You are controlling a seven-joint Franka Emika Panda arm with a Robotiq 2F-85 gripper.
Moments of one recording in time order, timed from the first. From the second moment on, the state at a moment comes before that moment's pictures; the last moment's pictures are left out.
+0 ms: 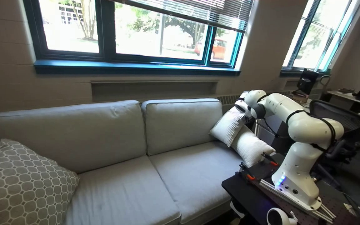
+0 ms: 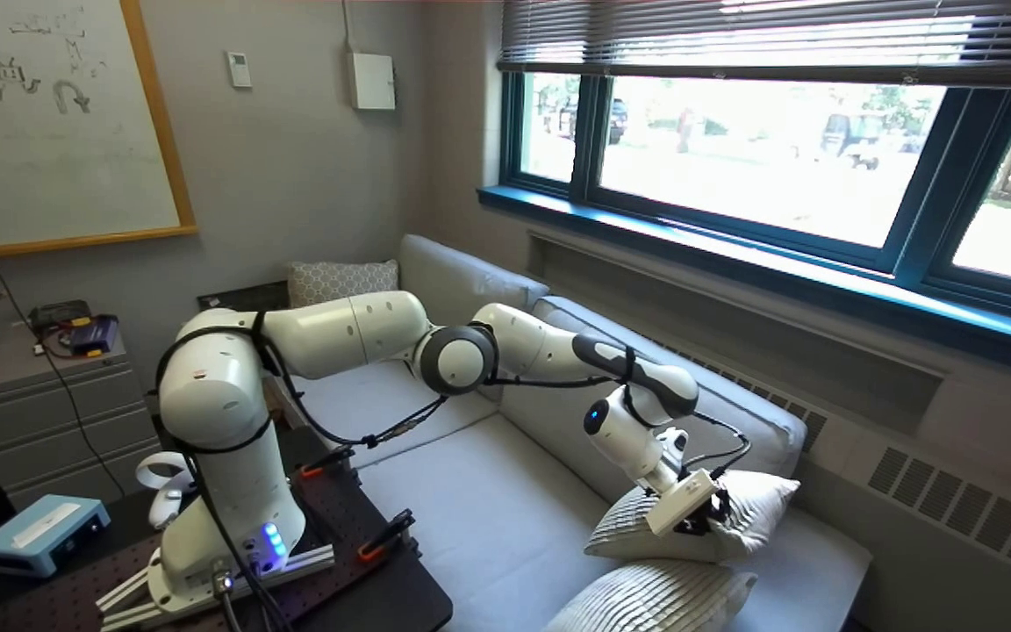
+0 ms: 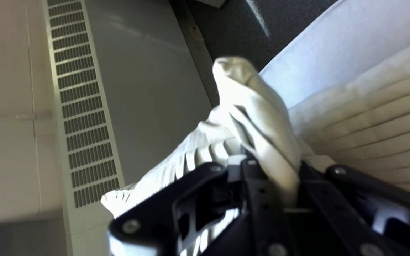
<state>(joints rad) -0.29 1.44 -0.49 -0.74 2.61 3.45 2.60</state>
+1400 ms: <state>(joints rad) 0.33 1.34 -0.53 -1.27 2.60 3.47 2.60</state>
